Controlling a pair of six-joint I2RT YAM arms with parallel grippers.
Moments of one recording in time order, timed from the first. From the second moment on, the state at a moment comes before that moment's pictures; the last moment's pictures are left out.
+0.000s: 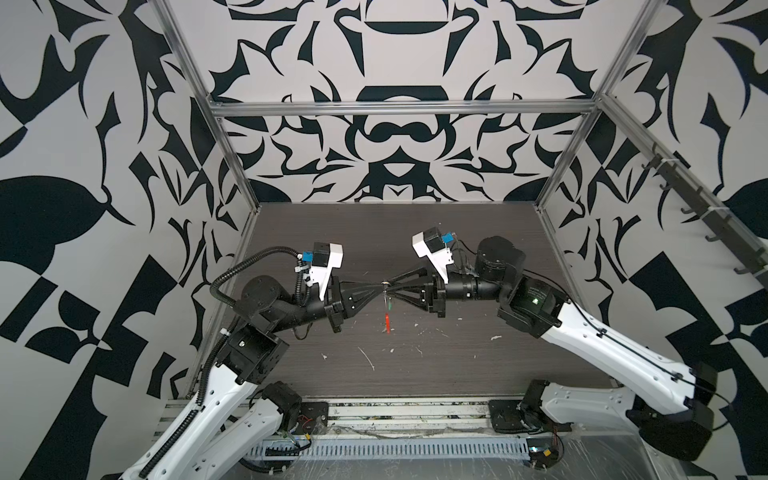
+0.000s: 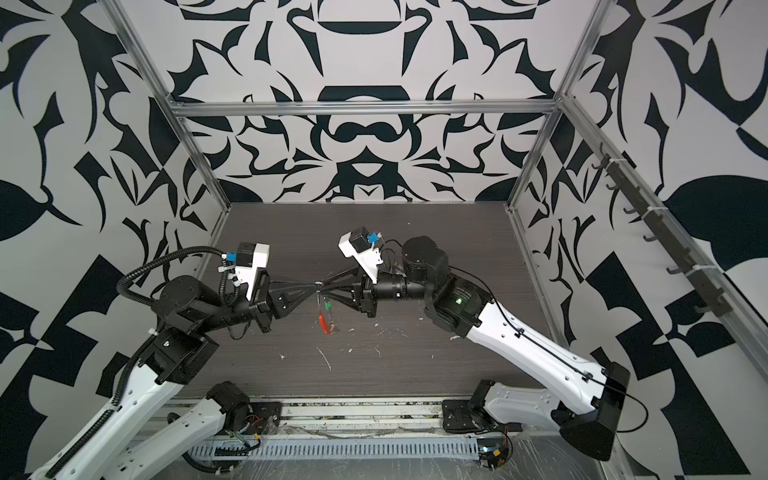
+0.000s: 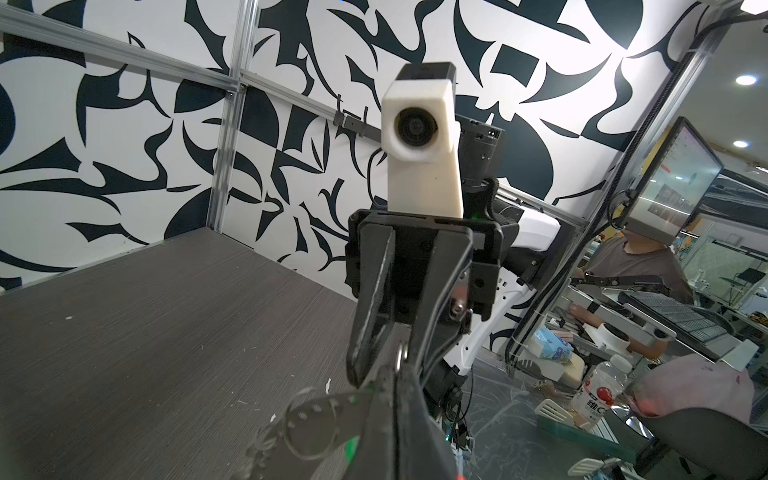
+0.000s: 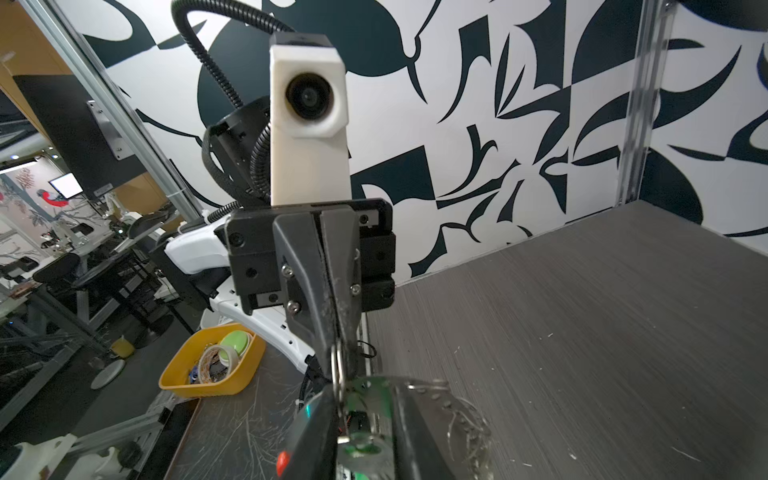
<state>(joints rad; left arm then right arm) -0.61 0.69 0.82 0.04 0.77 -0.47 0.88 1.15 1.19 -0.13 -0.67 0.28</state>
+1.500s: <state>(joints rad) -0.61 0.92 1.07 -0.43 0.94 -0.35 0.86 1.26 1.49 -0.80 -0.66 0.06</state>
